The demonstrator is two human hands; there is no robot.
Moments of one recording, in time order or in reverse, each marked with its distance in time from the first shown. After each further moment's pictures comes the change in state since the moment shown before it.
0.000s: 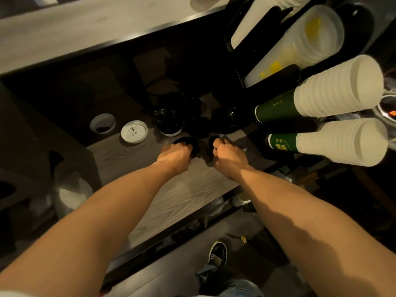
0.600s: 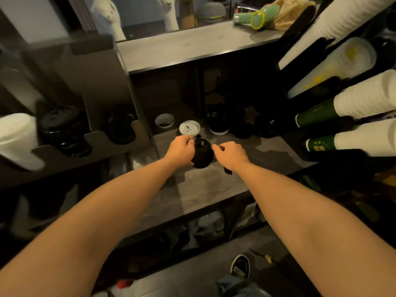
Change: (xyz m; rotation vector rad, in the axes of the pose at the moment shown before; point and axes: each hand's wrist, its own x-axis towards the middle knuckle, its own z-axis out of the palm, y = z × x) left_hand -0.162 -0.077 -0.035 -1.025 0.309 -0.385; right_hand -0.065 -0.155 0.012 0.370 0.062 0.045
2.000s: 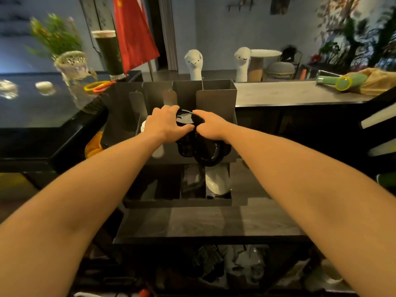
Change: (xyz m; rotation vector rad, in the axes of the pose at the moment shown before) left_hand -0.111 -0.025 -0.282 0.708 0.548 0.065; right_hand -0.060 -0.316 0.043 -0.085 -0.345 -0.622
